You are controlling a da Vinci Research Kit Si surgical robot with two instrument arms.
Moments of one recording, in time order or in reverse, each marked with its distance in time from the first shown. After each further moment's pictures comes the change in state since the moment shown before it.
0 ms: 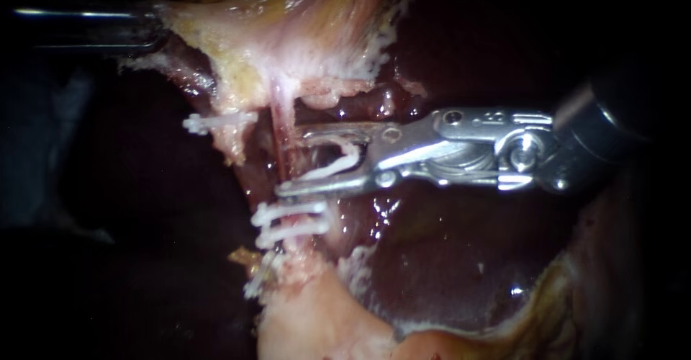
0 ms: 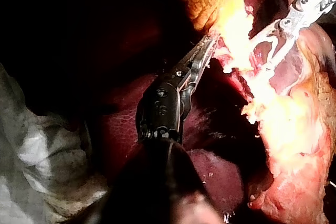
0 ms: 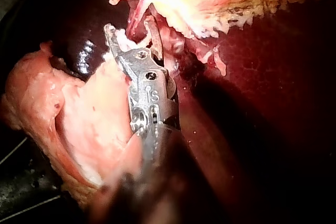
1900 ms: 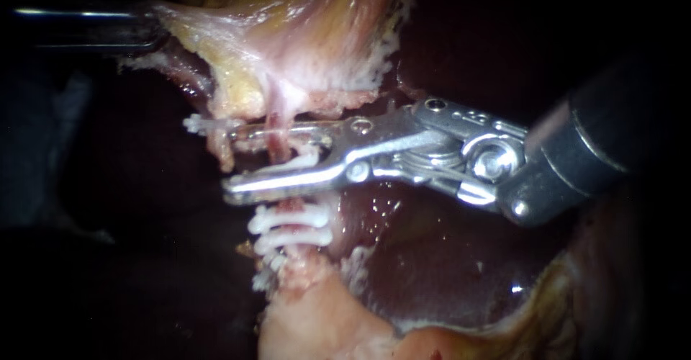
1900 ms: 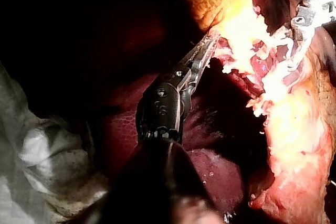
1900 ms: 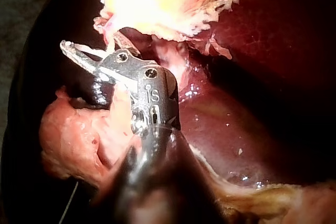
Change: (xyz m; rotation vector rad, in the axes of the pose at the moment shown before) right arm 0.005 -0.003 0.001 0.280 0.225 0.173; left arm 0.000 0.000 0.000 -0.001 -0.001 0.001
